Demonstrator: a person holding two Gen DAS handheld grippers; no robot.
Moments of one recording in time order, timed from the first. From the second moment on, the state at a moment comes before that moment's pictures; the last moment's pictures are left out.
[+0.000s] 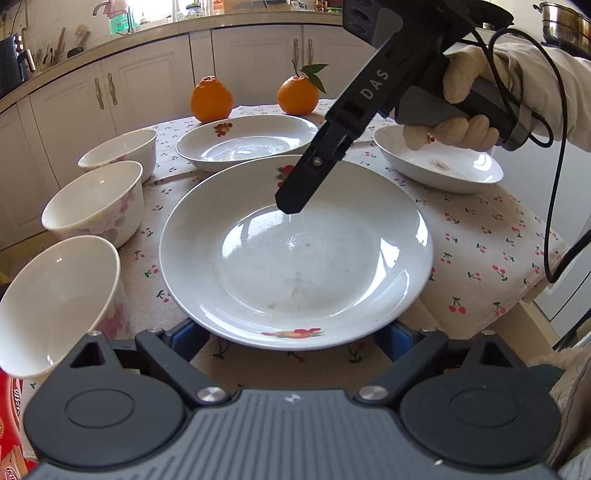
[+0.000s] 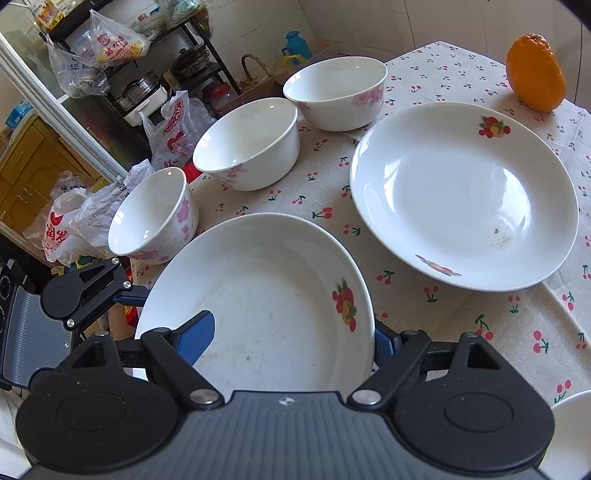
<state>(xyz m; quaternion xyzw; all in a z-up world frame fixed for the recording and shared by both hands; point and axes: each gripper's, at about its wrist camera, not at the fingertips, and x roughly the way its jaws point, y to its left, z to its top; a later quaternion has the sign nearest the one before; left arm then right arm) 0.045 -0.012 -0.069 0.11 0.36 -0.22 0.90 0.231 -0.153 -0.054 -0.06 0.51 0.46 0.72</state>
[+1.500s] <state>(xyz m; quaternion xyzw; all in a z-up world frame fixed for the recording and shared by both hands) 0.128 -0.172 -0.038 0.18 0.32 -0.41 0.83 0.215 -0.371 -0.015 0.02 0.46 0.28 0.84</state>
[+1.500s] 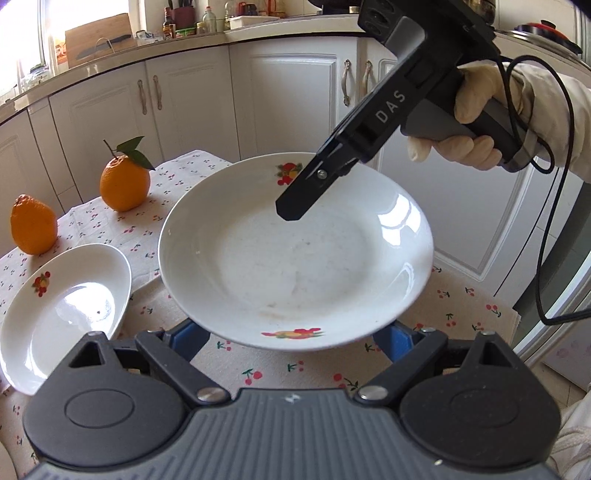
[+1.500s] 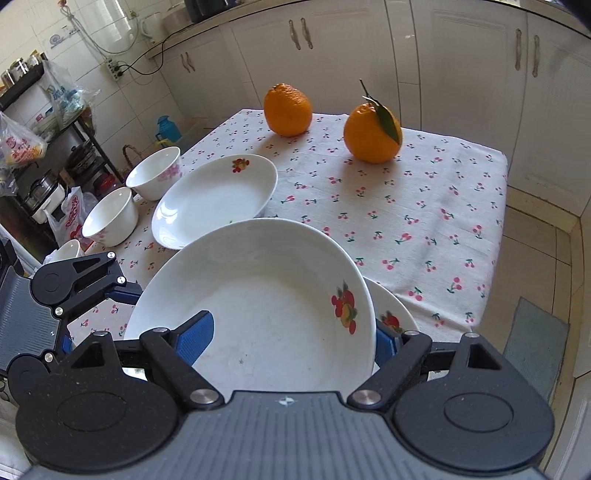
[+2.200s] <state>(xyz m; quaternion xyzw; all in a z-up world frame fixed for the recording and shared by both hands) 0.143 -0.187 -0.050 0.19 0.35 -0.44 0.81 0.211 -0.395 -0.044 0.04 0.48 0.25 0.84</state>
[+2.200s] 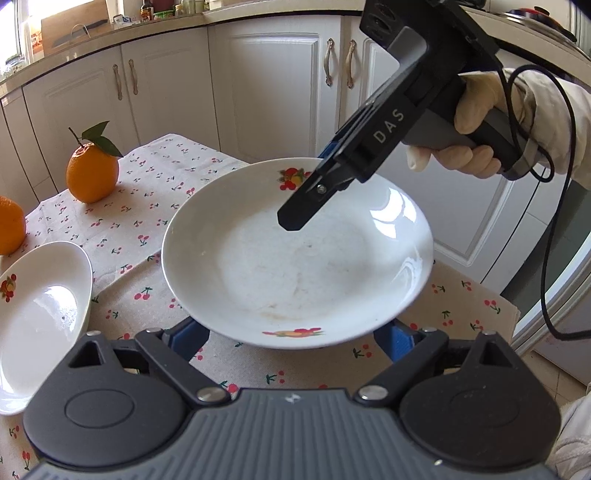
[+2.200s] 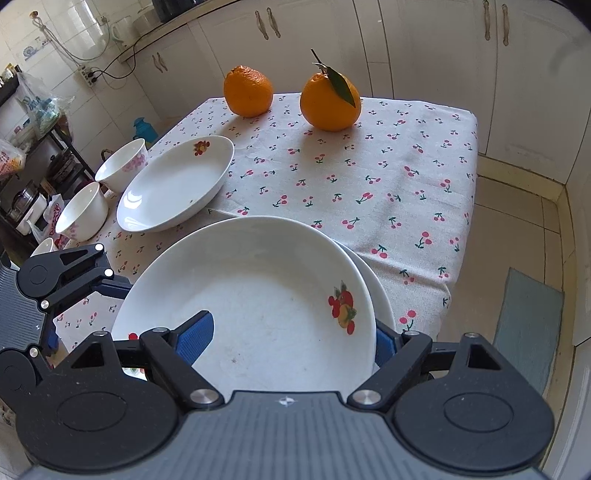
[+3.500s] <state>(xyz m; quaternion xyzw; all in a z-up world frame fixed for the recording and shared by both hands) 0.137 -0.172 -0.052 0.19 0.33 -0.43 0.82 0.188 -0.388 -0.036 -0.01 0.50 0.16 0.85</state>
